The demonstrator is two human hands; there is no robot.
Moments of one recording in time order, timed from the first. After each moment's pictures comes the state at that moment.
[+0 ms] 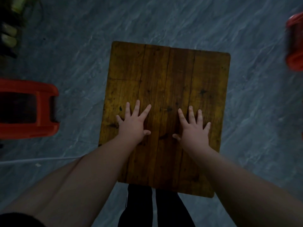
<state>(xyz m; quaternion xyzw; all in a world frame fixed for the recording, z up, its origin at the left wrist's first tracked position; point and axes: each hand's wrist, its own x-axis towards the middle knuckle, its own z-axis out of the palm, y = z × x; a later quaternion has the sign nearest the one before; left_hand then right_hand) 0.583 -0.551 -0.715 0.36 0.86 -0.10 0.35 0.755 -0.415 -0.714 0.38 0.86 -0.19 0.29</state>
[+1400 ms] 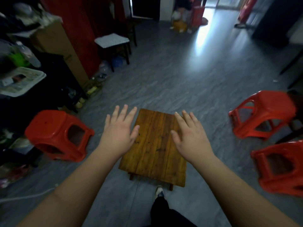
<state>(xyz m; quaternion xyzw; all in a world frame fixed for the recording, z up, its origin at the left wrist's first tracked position) 0.749 -0.744 -0.199 0.39 0.91 0.11 0.00 0.915 -0.555 -0.217 0.26 0.95 -0.14 -0.12</state>
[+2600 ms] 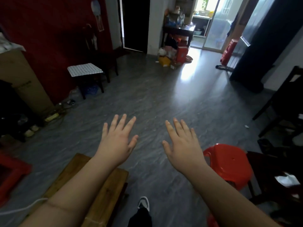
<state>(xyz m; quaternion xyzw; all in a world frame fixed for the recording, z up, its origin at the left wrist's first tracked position) 0.795 -0.191 -0.141 0.35 0.93 0.13 -0.02 0.942 -0.009 -0.131 0.19 0.97 -0.07 -0.10</state>
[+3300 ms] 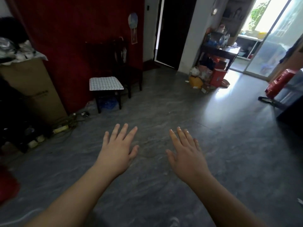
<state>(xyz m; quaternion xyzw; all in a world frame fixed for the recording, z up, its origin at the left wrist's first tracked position) 0.425 0.025 -0.140 0.23 0.97 0.11 0.00 0.520 0.249 -0.125 0.08 0.99 -0.07 -0.05</state>
